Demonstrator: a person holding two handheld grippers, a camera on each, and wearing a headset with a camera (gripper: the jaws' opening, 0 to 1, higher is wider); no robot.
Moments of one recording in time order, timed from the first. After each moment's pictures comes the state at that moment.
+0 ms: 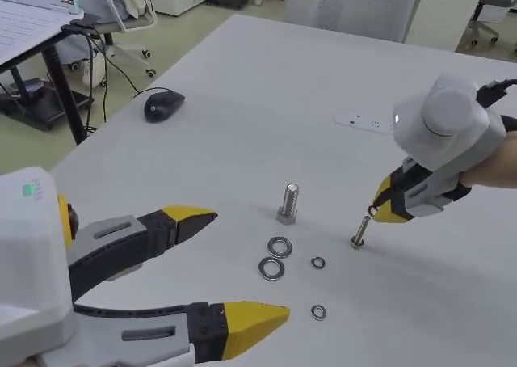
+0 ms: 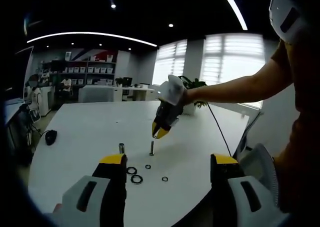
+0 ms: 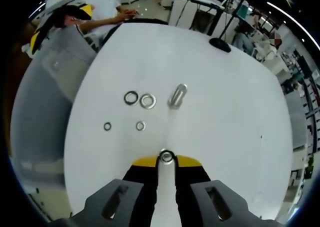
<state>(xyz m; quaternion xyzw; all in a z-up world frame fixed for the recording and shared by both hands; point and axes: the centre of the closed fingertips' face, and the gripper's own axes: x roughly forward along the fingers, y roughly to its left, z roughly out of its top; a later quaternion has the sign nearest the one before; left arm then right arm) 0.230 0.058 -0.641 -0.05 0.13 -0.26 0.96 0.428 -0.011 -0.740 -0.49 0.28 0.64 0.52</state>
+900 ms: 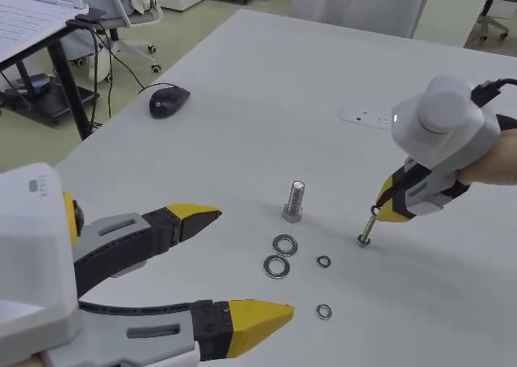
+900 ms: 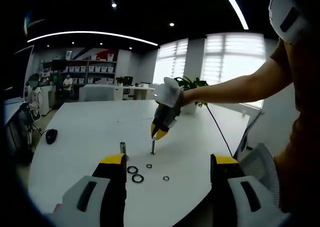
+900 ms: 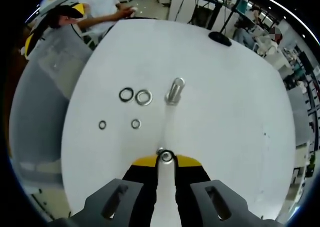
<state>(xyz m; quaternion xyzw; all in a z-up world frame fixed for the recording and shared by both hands) 0.232 0.062 -0.644 -0.05 0.13 -0.26 0.96 0.433 -0.010 -0.754 -0.50 0.30 0.63 0.51</state>
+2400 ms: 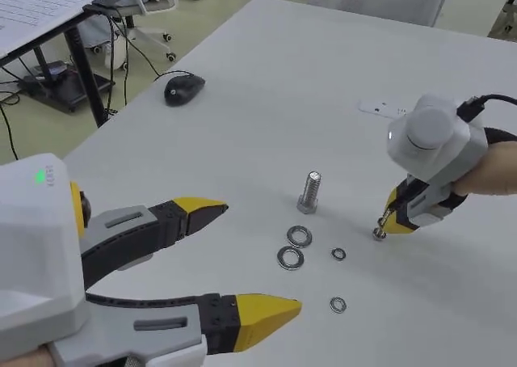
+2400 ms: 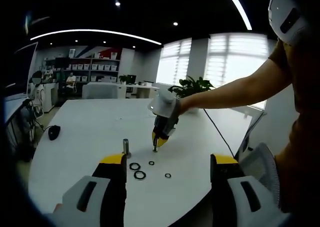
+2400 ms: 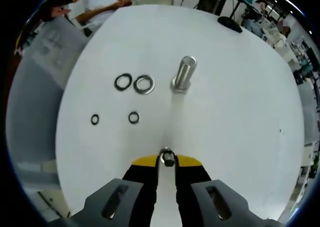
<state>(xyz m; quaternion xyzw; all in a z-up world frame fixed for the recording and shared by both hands) 0.228 0.067 -0.648 -0.06 0.14 -0.25 0.96 0.434 -0.009 -0.800 -0.51 0.34 0.63 0.48</state>
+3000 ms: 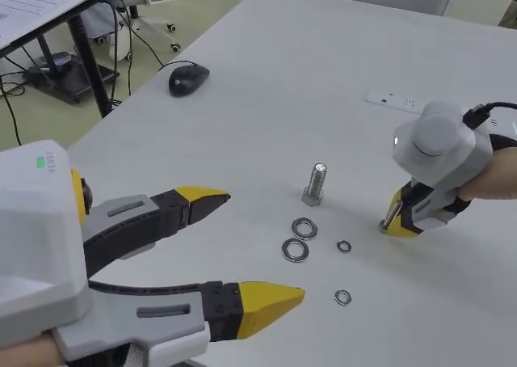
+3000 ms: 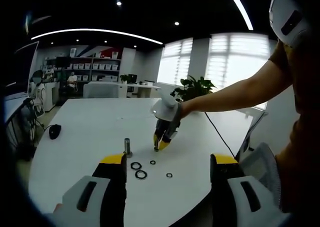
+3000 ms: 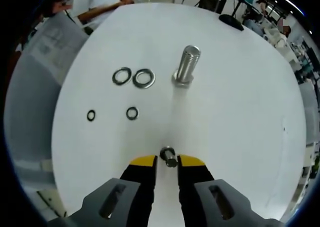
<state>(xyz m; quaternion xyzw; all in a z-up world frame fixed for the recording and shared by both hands) 0.229 0.070 -0.650 -0.06 0.14 -0.24 0.96 0.439 -0.015 -0.812 -0.50 0.33 0.64 0.48</state>
